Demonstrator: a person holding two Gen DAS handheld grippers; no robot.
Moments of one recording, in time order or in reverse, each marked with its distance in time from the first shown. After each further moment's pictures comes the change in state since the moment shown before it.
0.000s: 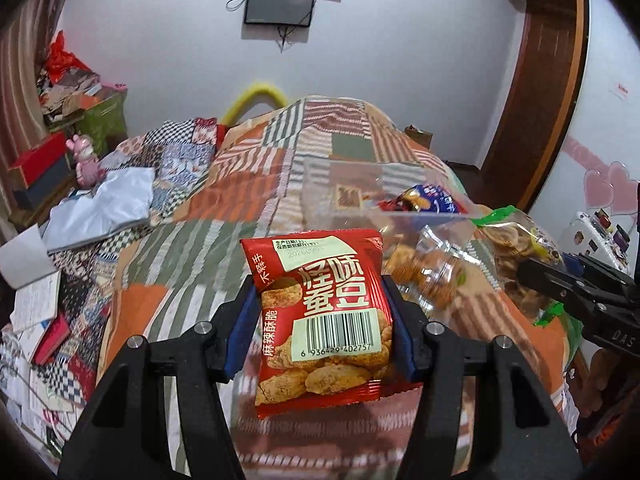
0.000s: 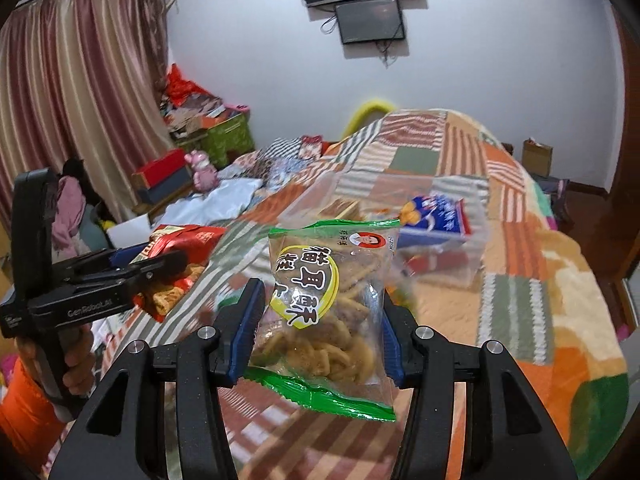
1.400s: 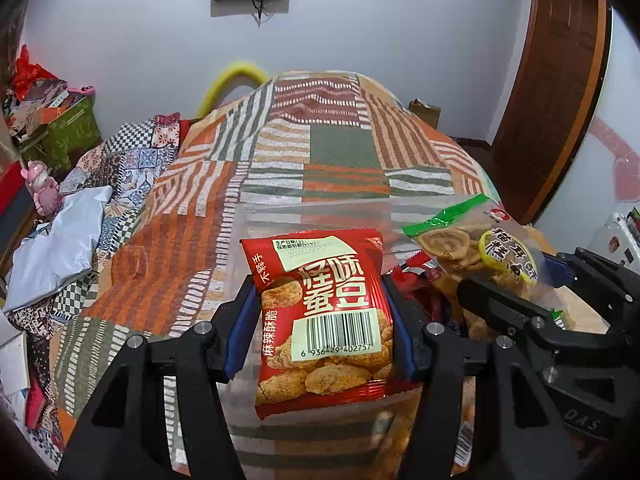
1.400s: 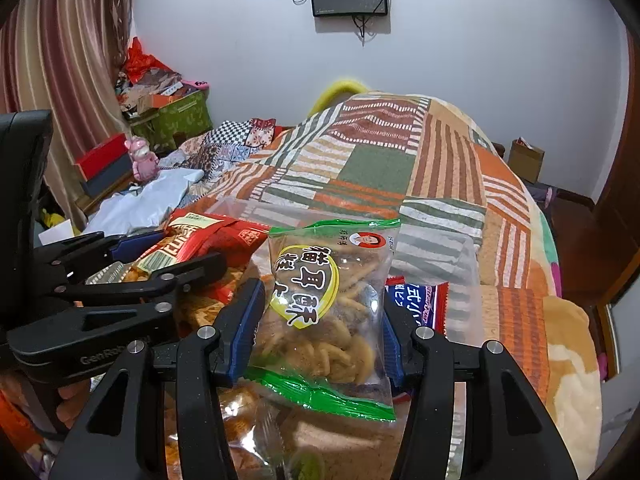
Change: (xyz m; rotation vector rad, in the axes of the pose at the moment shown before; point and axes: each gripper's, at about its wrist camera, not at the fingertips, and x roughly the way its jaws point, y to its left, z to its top) left arm 0.191 -0.043 0.095 0.058 0.111 0.020; right arm 0.129 -0.069 0.069 -0.044 0.100 -0.108
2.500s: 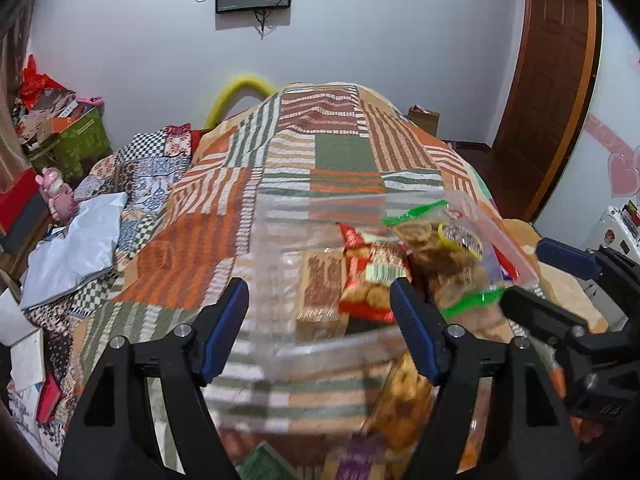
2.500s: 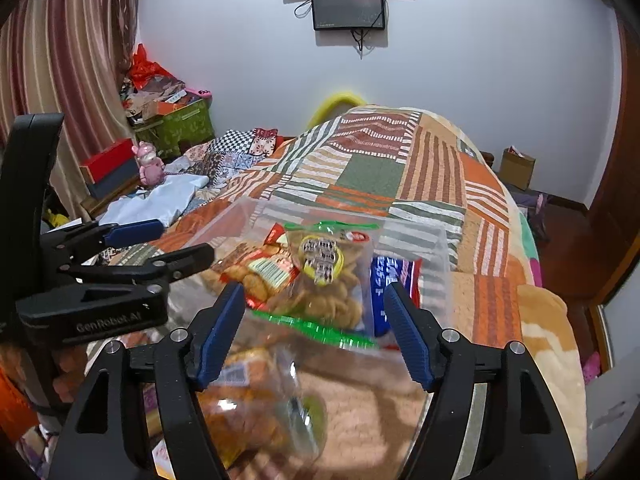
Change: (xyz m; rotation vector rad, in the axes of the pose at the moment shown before) left arm -0.056 0.003 -0.018 0.017 -0.037 0.029; right arm -0.053 0.006 -0.016 -0.003 -0.041 -0.011
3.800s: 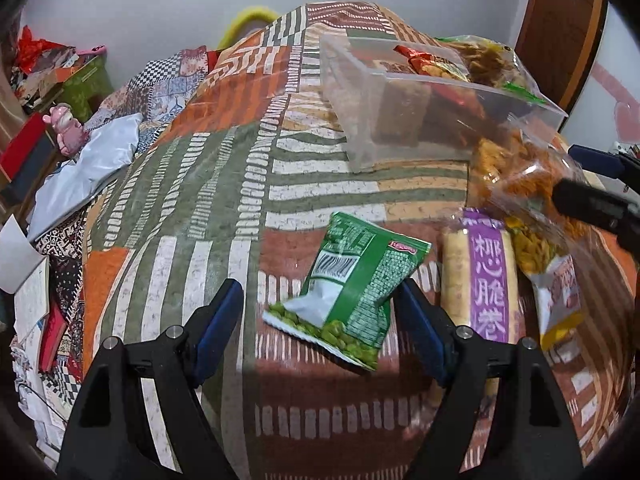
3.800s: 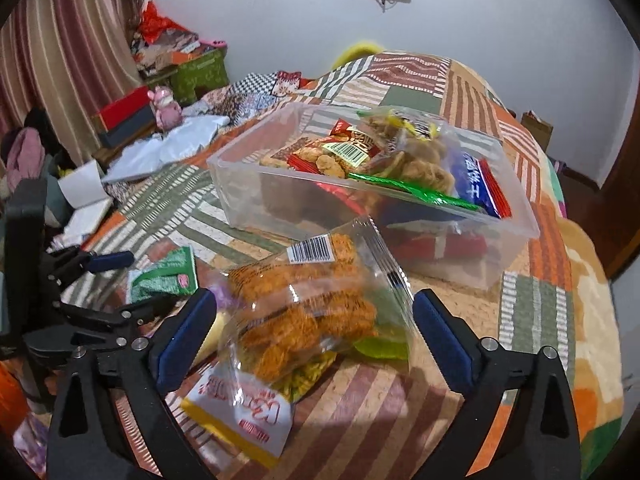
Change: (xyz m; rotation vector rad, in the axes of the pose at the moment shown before) left arm -0.001 0.064 -0.130 0.020 0.215 0.005; right arm 0.020 0.051 -0.058 -0.039 0.172 0.023
